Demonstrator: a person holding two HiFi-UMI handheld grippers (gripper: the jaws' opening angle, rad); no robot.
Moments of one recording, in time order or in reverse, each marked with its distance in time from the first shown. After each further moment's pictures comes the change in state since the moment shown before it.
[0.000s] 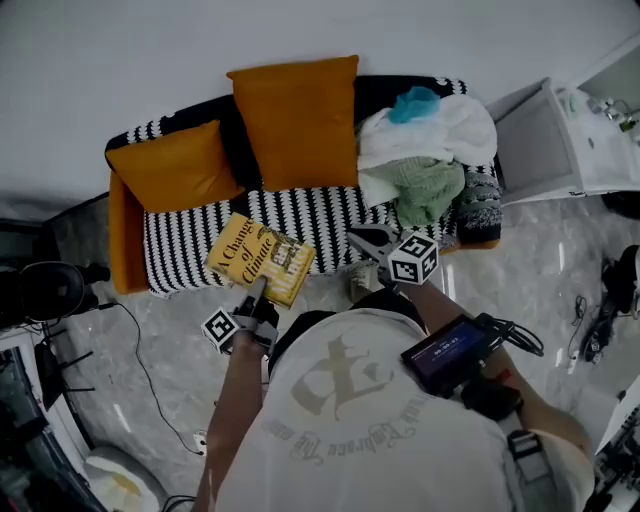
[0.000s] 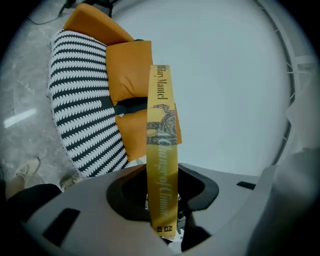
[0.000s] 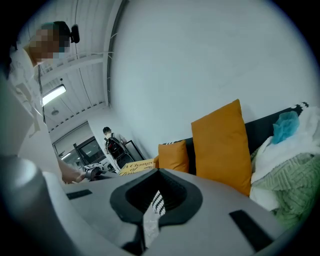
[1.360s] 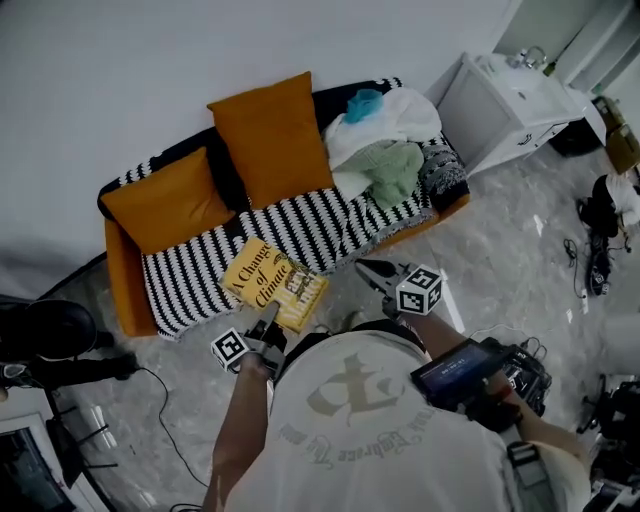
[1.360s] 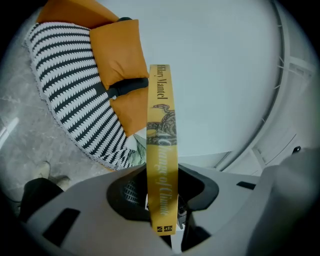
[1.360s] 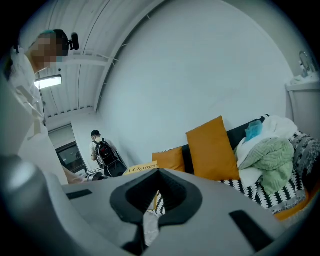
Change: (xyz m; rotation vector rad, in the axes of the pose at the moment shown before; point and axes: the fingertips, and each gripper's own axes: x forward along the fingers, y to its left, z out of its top) left arm -0.117 0.024 -0.030 0.110 0.350 -0.148; right arm -0.053 0.171 -0.082 0.003 -0.202 -0.264
